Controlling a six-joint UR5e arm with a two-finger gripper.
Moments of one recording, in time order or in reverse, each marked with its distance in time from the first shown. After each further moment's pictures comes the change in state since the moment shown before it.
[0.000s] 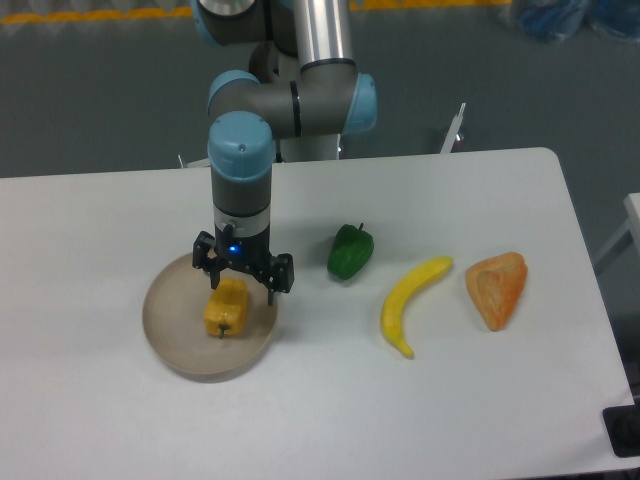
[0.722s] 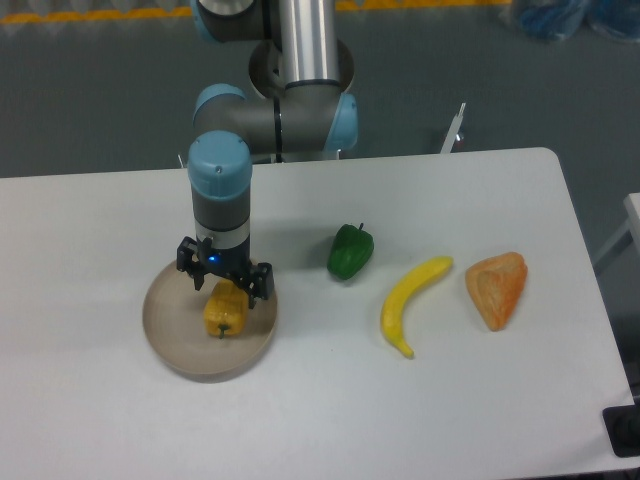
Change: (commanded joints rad) arm -0.031 -0.064 -0.002 0.012 0.002 0.005
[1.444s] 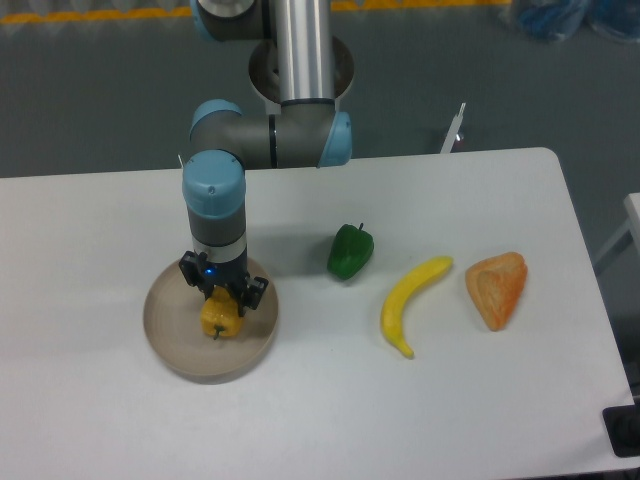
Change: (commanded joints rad) arm 0.011 -0.002 0.018 -0.008 0.029 0.043
